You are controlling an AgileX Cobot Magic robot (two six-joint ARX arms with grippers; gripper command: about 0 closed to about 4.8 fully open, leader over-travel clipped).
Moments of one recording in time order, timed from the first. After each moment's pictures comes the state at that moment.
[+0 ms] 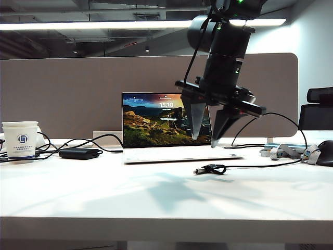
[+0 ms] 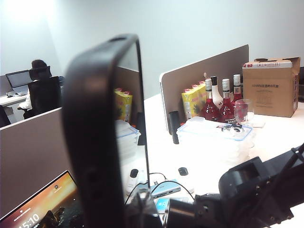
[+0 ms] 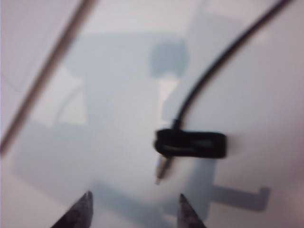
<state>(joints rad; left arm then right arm) -0.47 1.10 1.13 0.16 0.47 0.10 0.53 1.94 1.58 -0.79 0.00 1.26</state>
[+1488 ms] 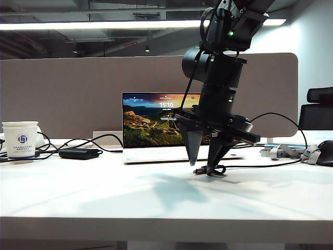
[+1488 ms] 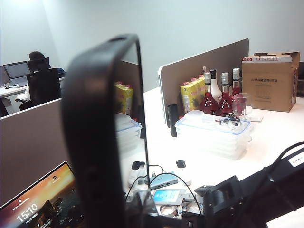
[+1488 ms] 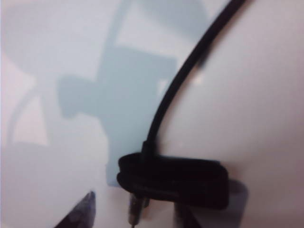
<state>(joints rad) -0.47 1.08 1.13 0.11 0.47 0.10 0.53 2.06 1.58 -0.75 -0.05 1.31</state>
